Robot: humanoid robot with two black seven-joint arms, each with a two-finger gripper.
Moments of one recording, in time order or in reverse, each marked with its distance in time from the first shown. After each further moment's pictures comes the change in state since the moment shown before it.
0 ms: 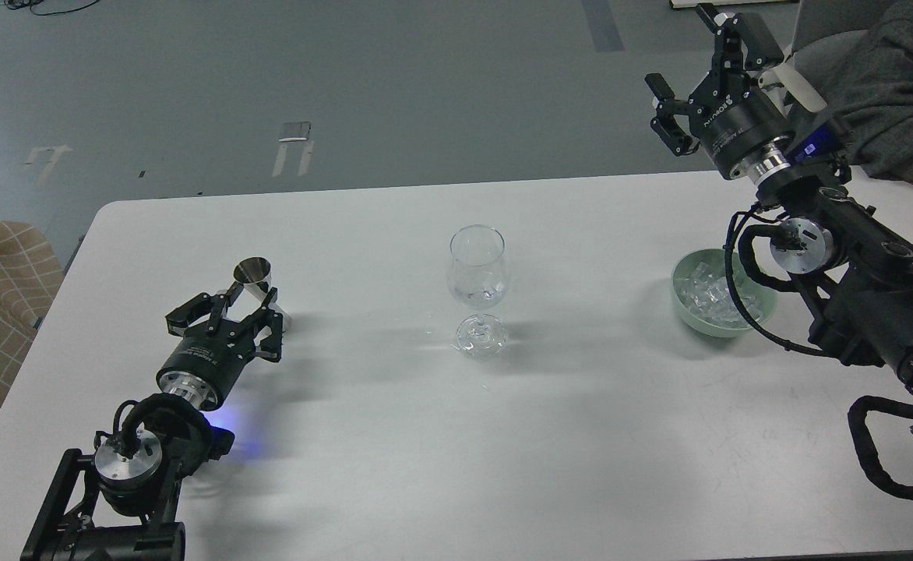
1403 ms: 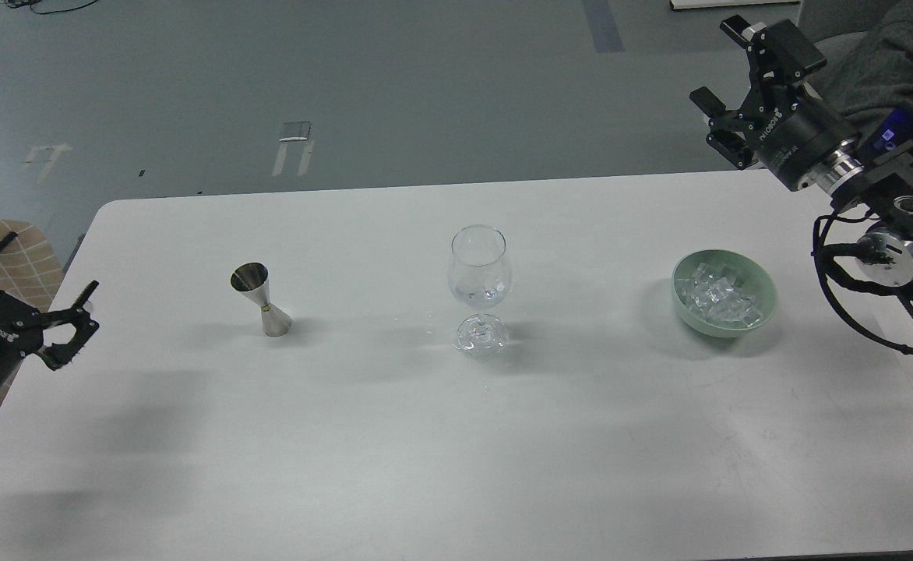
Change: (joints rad) left arm 0.013 0.543 -0.104 0.012 0.235 -0.355 -0.077; right arm -0.137 -0.370 -0.119 0.399 -0.169 -0.121 -0.033
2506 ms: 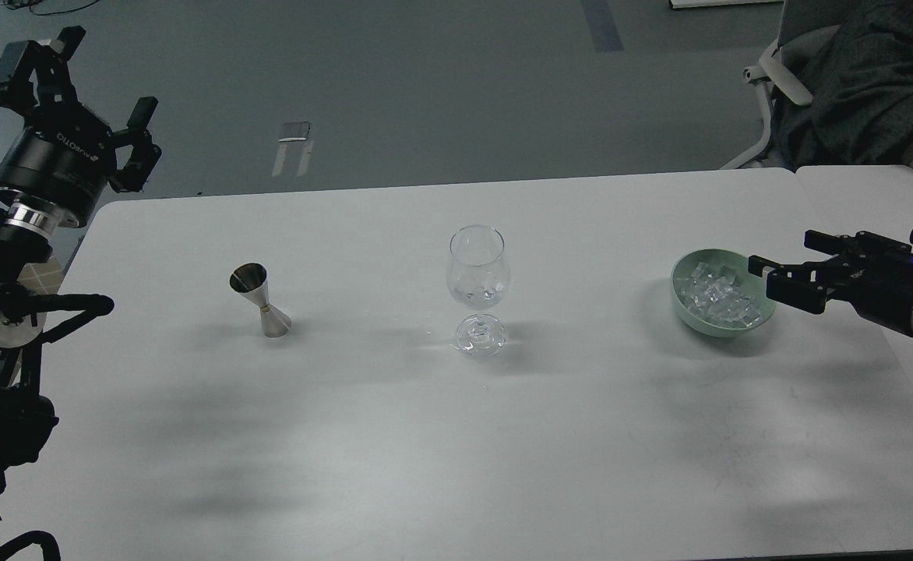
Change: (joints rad) left arm -0.353 -0.181 0.178 -0.044 0.437 0.107 -0.240; right arm -0.335 -0.257 -0.013 0.255 -1.325 -0.281 -0.023
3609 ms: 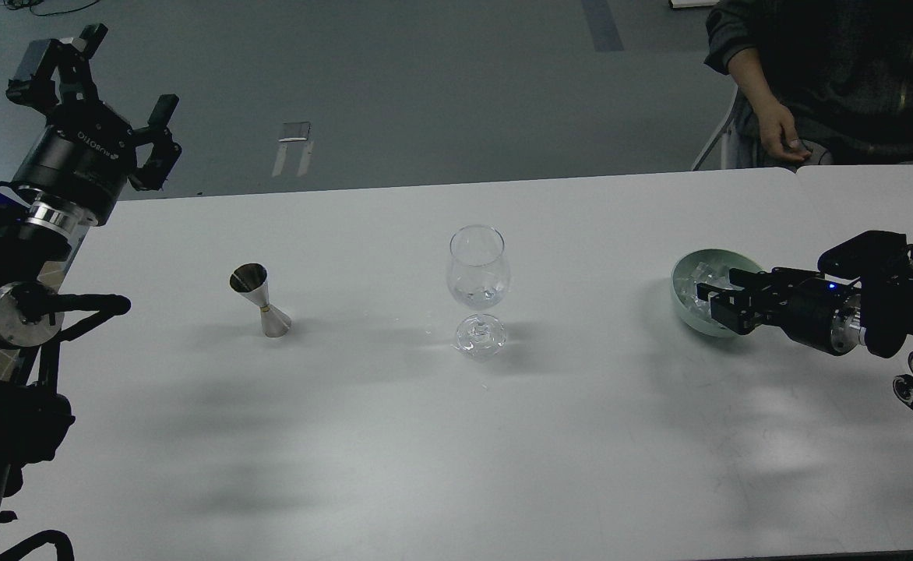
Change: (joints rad) left arm -0.004 -0.016 0.012 -0.009 -0.001 0.000 0.000; right arm 0.114 0.177 -0.126 -0.193 -0.022 0.000 0.004
